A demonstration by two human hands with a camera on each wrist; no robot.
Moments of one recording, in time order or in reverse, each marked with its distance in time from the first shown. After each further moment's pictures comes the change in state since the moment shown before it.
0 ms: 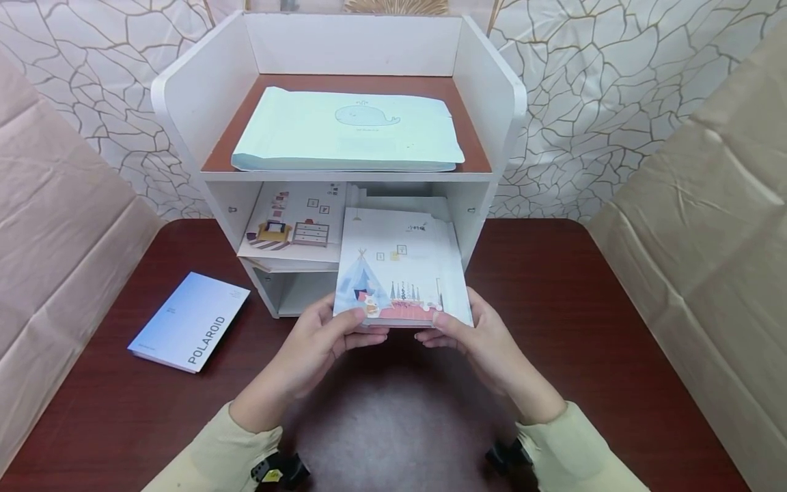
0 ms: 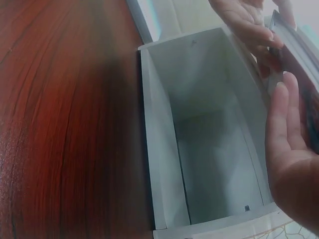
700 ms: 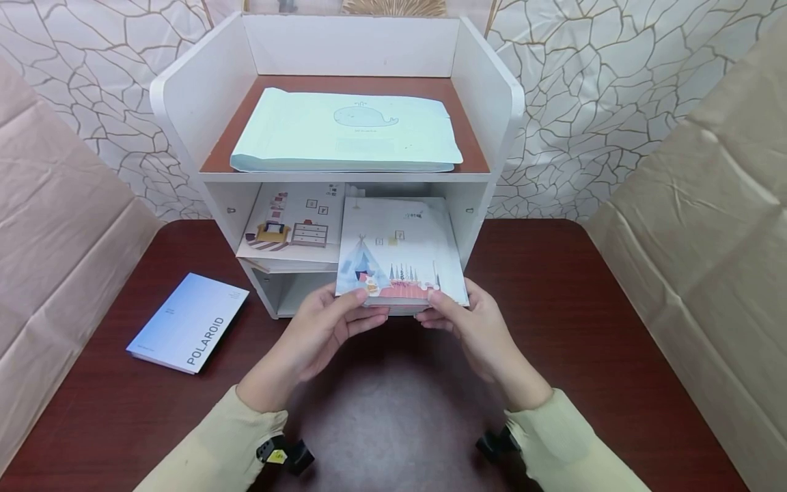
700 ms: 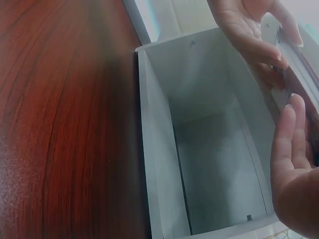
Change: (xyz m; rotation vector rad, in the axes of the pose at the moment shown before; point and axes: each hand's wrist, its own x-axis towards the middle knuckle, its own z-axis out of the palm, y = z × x) left_hand 0.020 0.001 -0.006 -0.121 0.054 -0.067; right_hand 0.017 0.000 0.006 0.011 0.196 0.005
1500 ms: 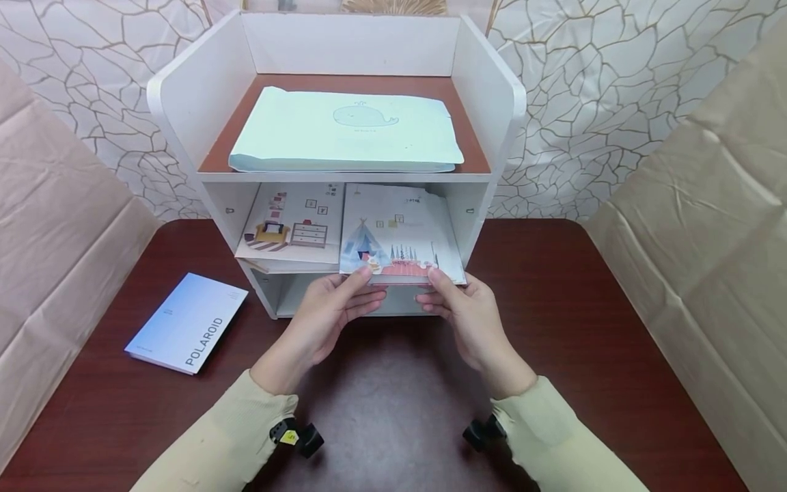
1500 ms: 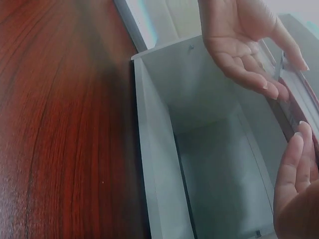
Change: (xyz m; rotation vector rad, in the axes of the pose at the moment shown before) left_hand 0.027 -0.003 -0.003 0.117 0.188 -0.013; right_hand 0.021 0.004 0.007 0.079 0.193 0.040
